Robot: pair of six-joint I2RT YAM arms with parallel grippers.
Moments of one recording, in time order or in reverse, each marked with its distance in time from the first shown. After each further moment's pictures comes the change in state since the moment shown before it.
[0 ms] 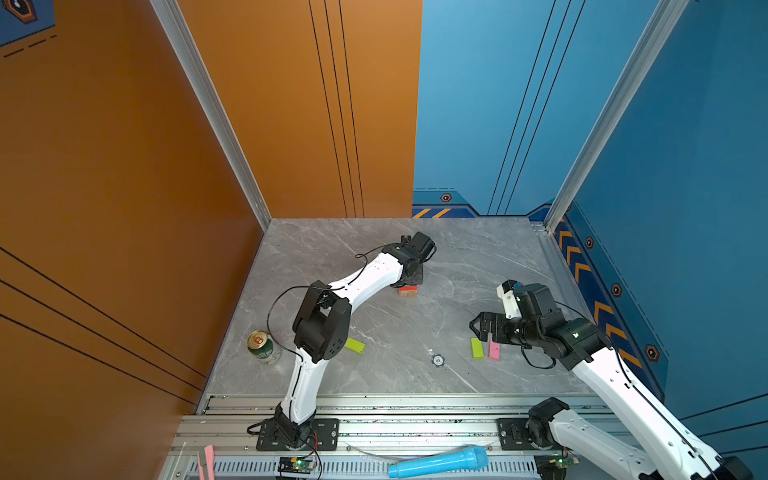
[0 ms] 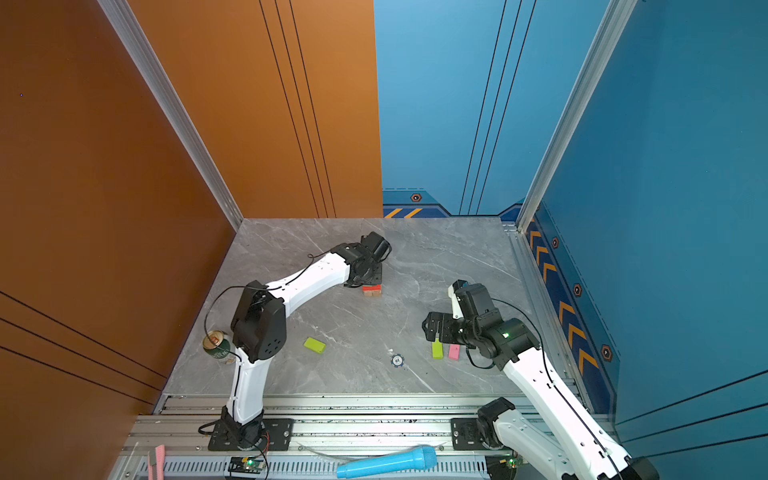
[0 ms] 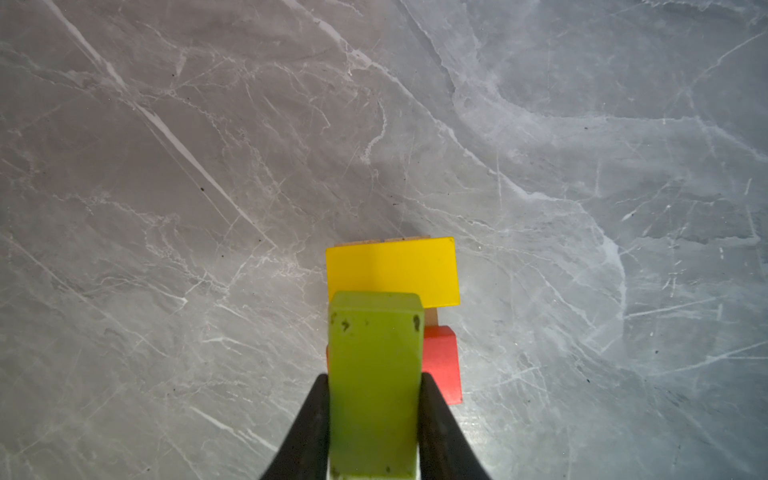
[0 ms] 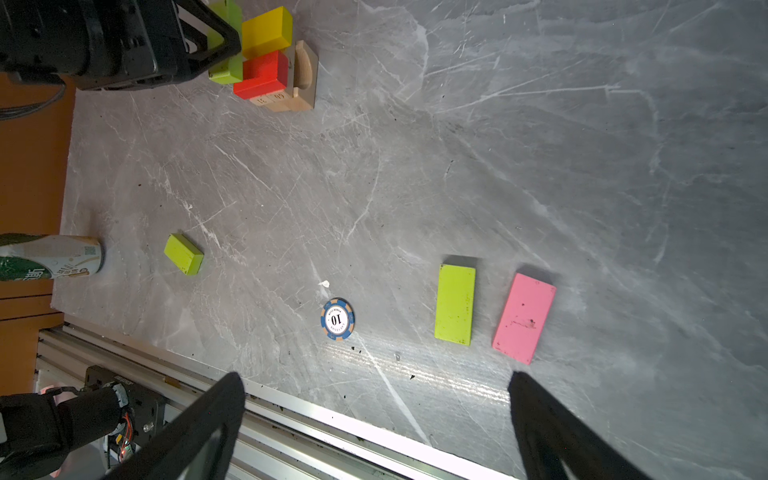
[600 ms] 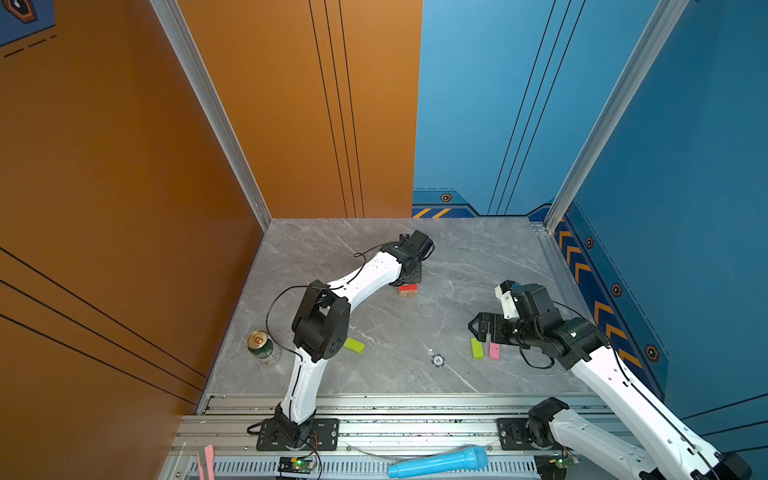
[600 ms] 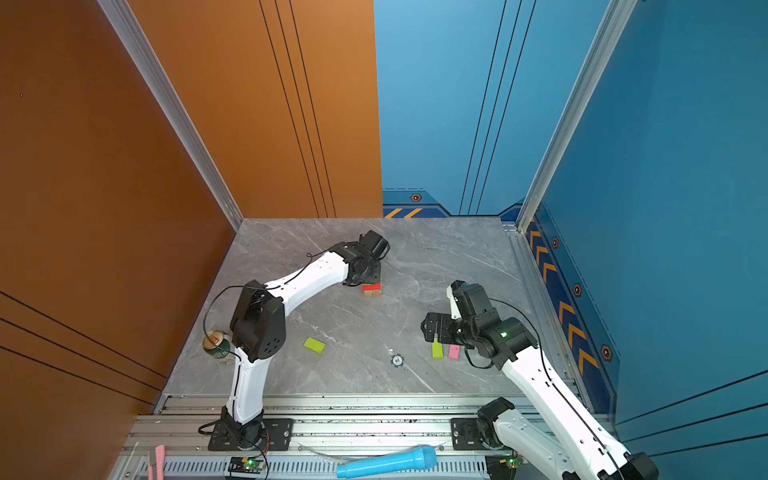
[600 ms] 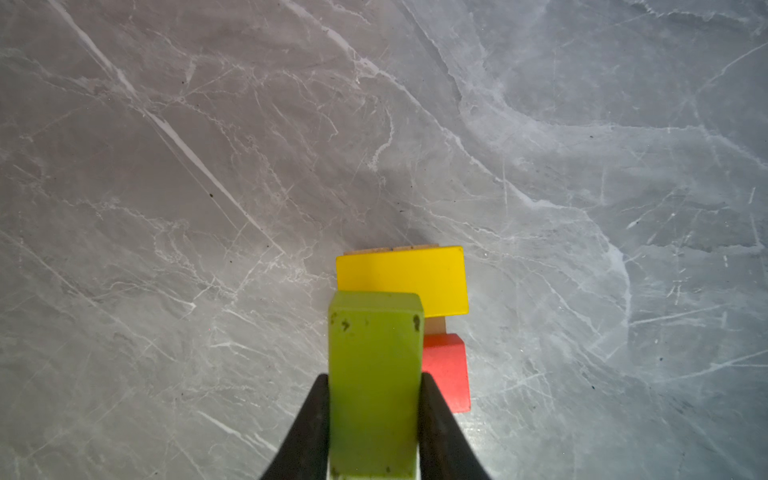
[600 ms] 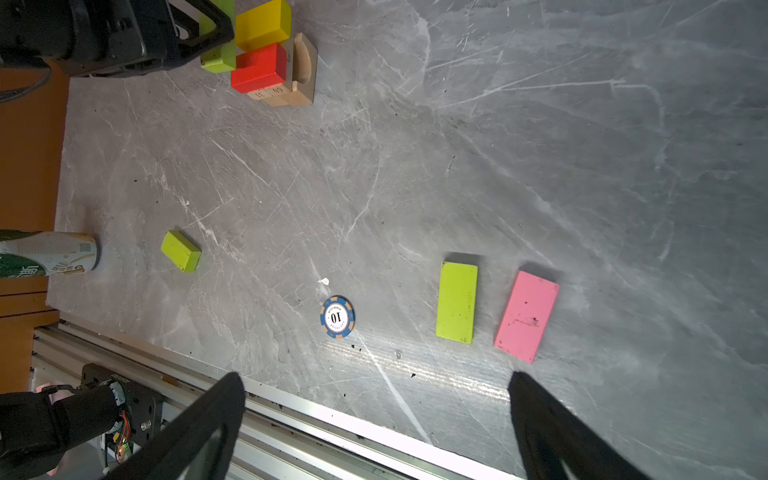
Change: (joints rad) left arm 0.010 -0.001 0.005 0.000 0.000 0.008; right arm 0.018 0.010 0.000 0.000 0.012 0.008
